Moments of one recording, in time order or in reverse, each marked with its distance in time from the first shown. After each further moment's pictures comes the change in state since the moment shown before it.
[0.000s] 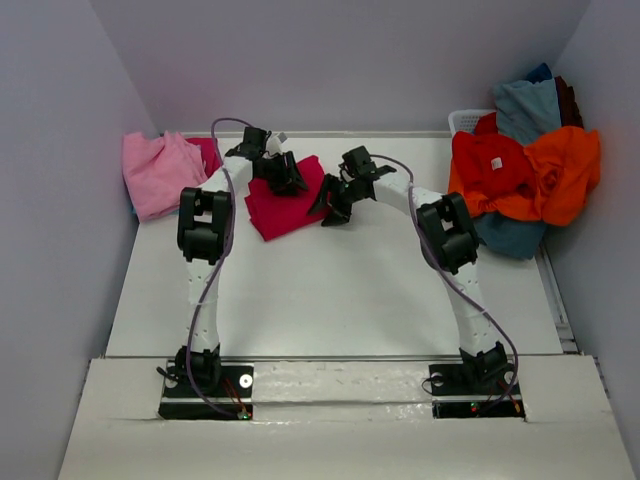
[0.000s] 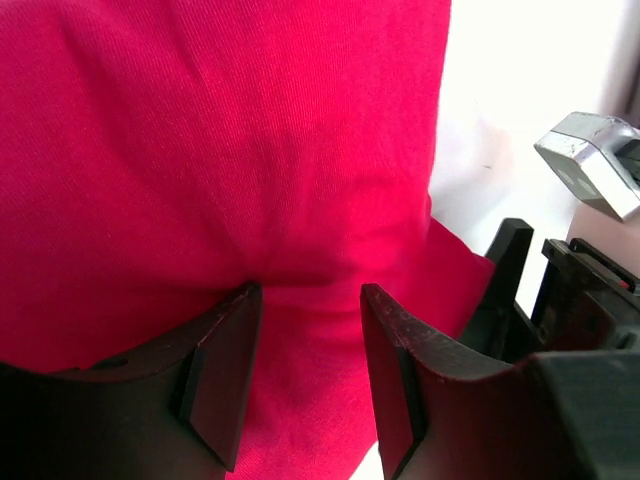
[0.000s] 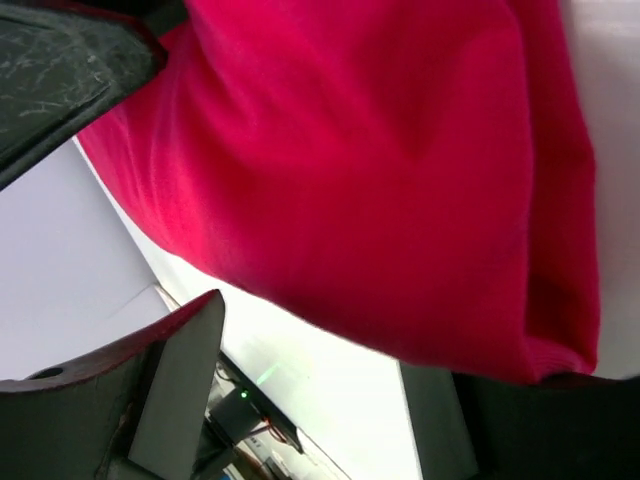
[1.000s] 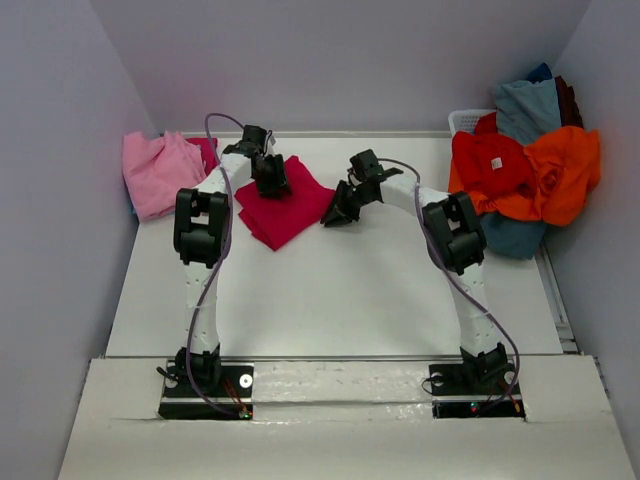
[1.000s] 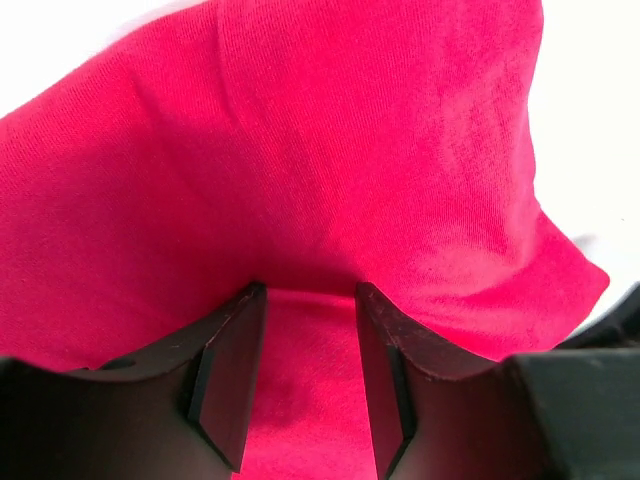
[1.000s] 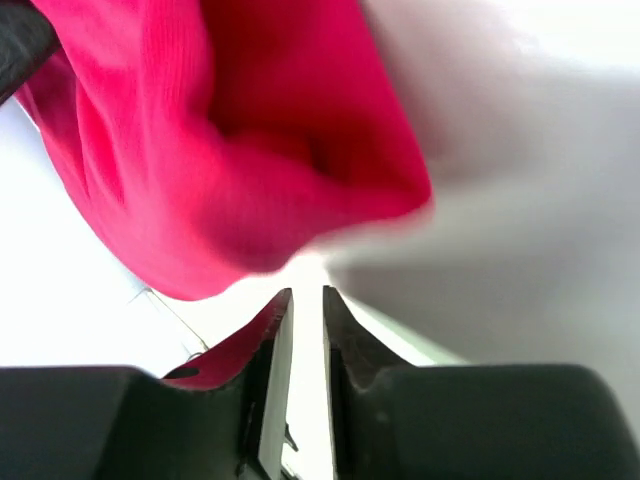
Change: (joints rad) left arm -0.011 -0.068 -0.019 -0.150 -0.365 0.001; right arm -0.028 -0.024 -0.099 0.046 0.010 0.013
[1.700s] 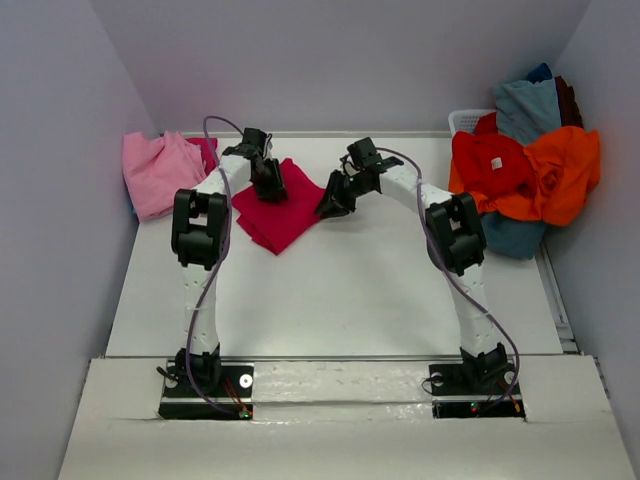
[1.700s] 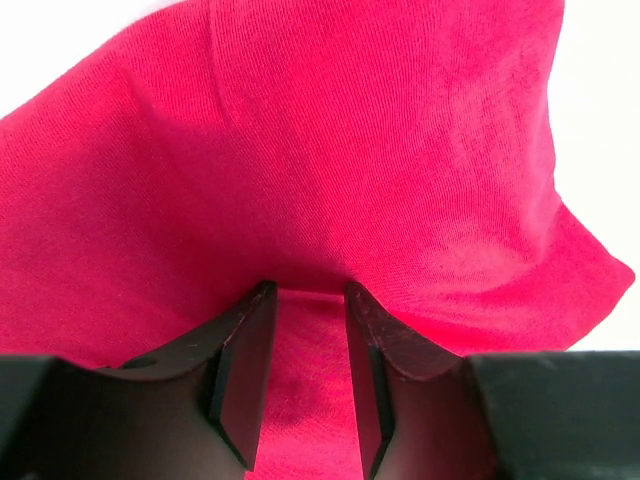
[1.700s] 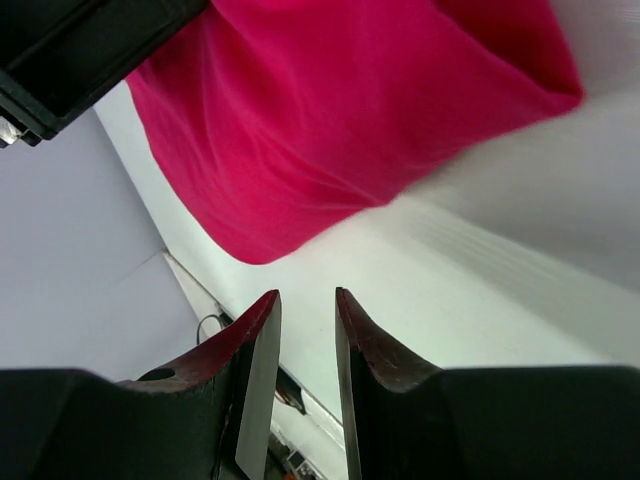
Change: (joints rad) left arm -0.007 -0.038 -0.056 -0.016 -0.048 -0.024; right arm 0.003 -0.045 0.101 -0.137 -0.059 -0.063
